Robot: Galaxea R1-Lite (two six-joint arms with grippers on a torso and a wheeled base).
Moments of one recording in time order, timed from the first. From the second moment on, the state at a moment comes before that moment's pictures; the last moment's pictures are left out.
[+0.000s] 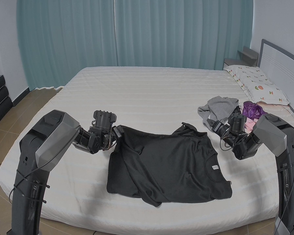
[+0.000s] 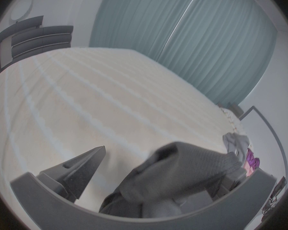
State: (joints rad) left arm -0.30 2.56 -1.59 -0.36 0.24 -0.72; right arm 0.11 2.59 -1.33 -0.99 -0.02 0.61
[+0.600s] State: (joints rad) left arm -0.25 2.41 -1.37 -0.18 -0.13 -0.83; right arm 0.12 2.53 -1.13 -0.98 0.10 0.56
